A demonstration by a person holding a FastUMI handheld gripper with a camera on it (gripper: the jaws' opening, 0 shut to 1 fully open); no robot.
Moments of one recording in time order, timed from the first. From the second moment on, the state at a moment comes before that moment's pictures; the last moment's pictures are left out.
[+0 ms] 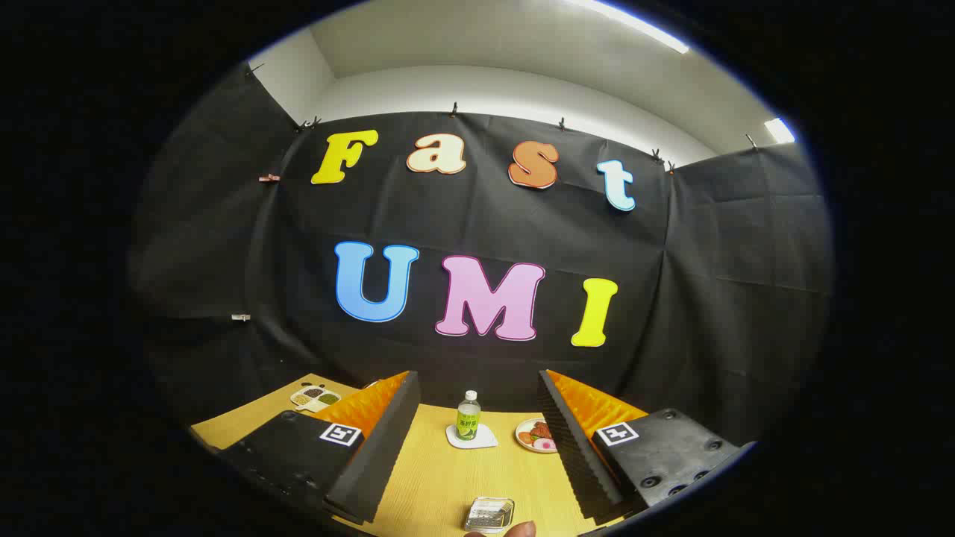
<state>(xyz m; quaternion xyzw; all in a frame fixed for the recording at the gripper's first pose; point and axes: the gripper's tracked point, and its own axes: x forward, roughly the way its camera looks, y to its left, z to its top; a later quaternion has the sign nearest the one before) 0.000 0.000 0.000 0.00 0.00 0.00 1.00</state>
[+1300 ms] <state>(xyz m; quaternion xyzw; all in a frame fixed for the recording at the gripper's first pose) -0.012 0.120 -0.106 0.05 0.20 0.16 0.96</state>
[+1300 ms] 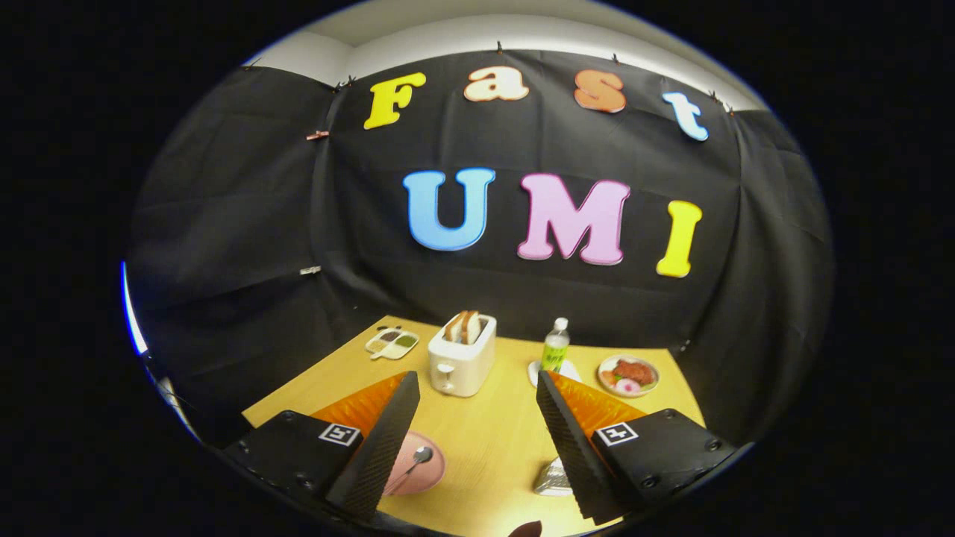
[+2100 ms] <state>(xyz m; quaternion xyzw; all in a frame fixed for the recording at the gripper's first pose) -0.072 0.227 -0.305 0.07 0.51 0.25 0.82</state>
